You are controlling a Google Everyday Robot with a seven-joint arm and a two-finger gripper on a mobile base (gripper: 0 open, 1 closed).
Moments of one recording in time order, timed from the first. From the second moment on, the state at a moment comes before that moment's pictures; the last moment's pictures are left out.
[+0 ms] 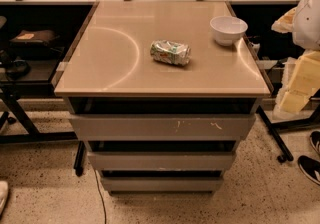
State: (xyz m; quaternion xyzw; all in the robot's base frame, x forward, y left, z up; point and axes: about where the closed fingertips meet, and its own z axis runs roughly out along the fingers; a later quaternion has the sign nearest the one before) arm 0.438 -0.217 0.976 -0.60 0.78 -0.03 0.16
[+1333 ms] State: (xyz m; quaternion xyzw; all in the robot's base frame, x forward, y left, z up) arm 0.420 -0.218 0.868 -0.62 0.76 -0.01 0.19
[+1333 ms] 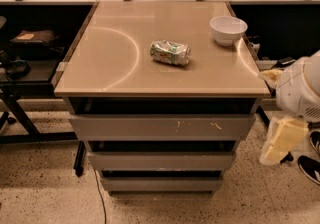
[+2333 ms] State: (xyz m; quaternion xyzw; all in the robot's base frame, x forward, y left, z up) arm 0.432 -0.221 0.771 -0.64 0.73 0.01 0.25
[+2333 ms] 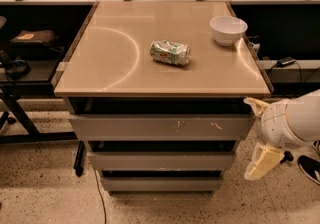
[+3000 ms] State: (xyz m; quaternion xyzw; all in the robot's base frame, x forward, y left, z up) arm 0.462 -0.189 0.714 -0.64 0.71 0.04 0.28
